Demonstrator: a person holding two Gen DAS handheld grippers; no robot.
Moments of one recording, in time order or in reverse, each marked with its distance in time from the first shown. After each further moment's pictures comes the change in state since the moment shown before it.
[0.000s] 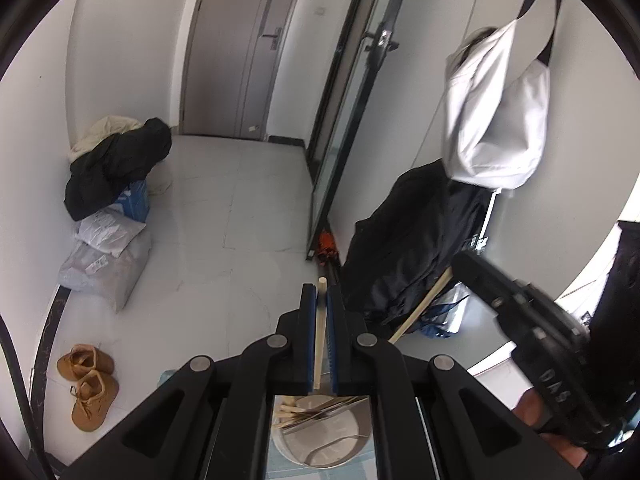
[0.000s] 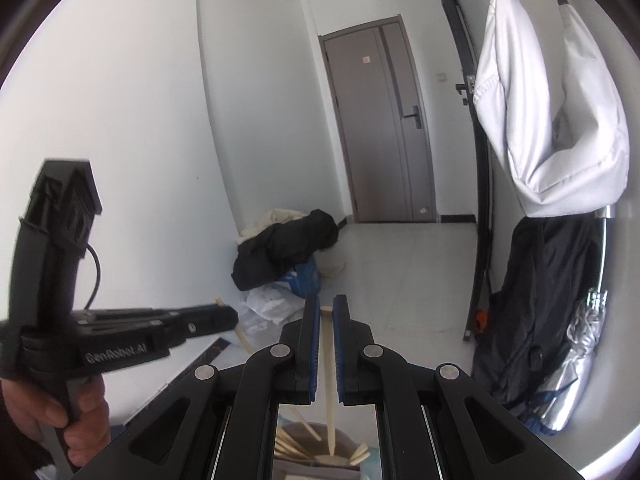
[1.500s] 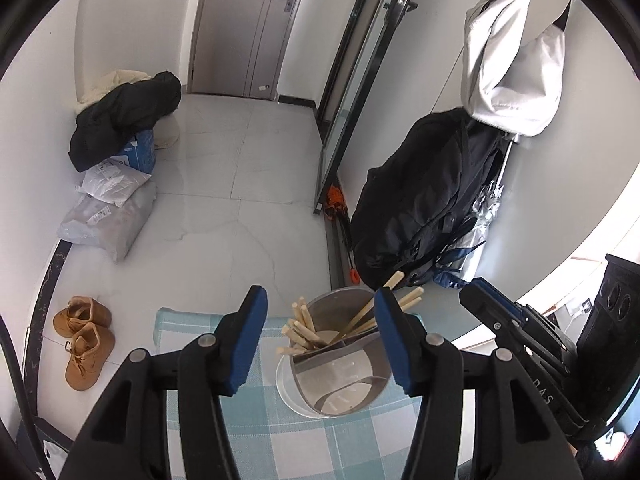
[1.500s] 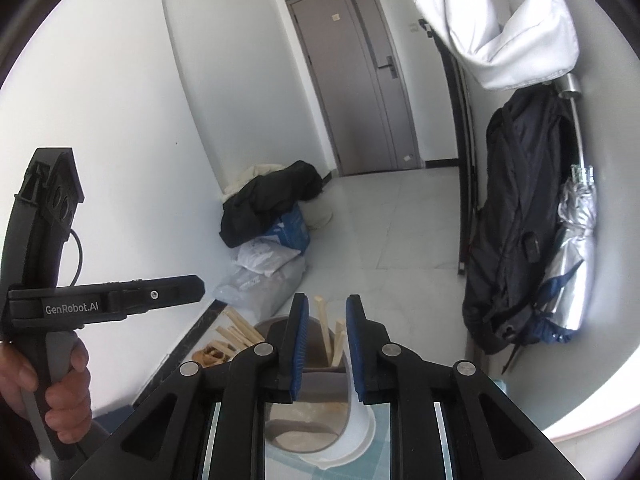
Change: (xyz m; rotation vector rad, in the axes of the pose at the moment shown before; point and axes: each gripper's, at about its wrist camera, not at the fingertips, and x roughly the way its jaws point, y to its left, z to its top) left arm 0.002 0.012 -0.046 -0.037 0.111 -0.002; right arm -0.009 -0.022 -0.081 0.108 0.144 -0.039
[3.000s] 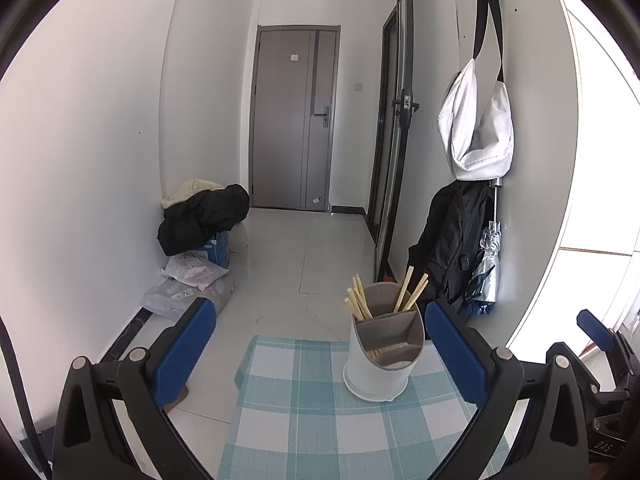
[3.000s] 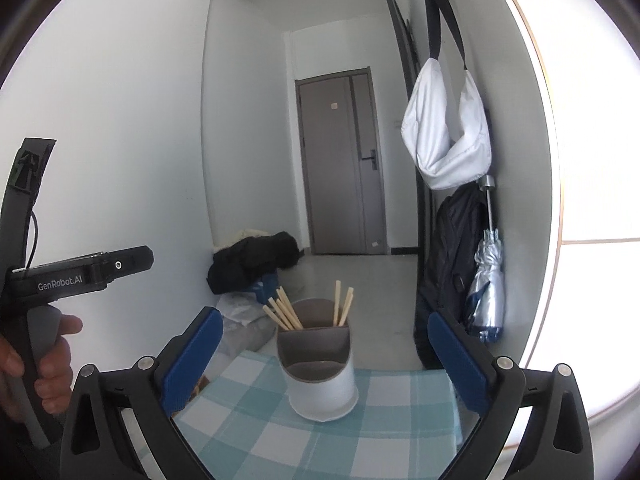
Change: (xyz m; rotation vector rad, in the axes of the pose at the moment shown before) left arm -0.124 -0.016 -0.127 0.098 -0.452 0.233; right arm -0.159 0.072 -0.104 -0.133 -0.337 -0.155
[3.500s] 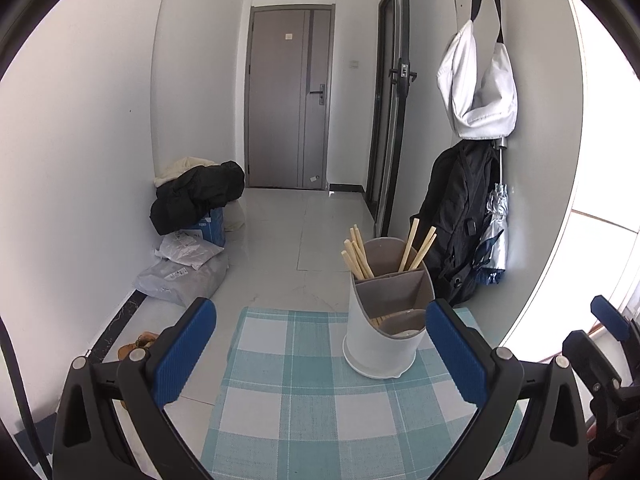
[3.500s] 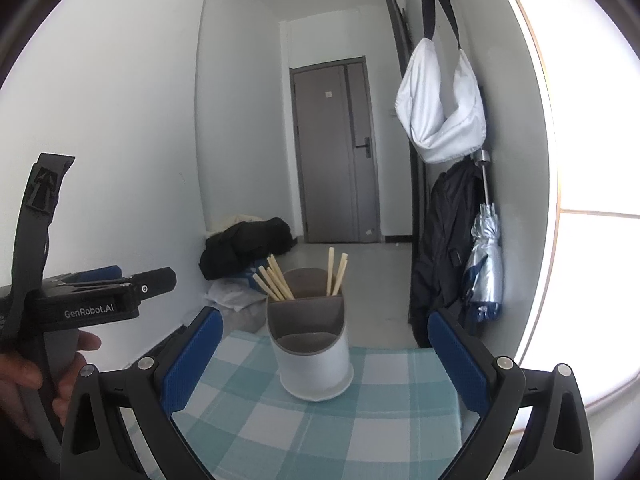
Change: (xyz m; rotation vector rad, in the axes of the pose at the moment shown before) left arm 0.030 -0.006 -0.036 0.034 0.064 0.005; right arm 0.011 -0.001 -0.033 0.008 0.041 -0.022
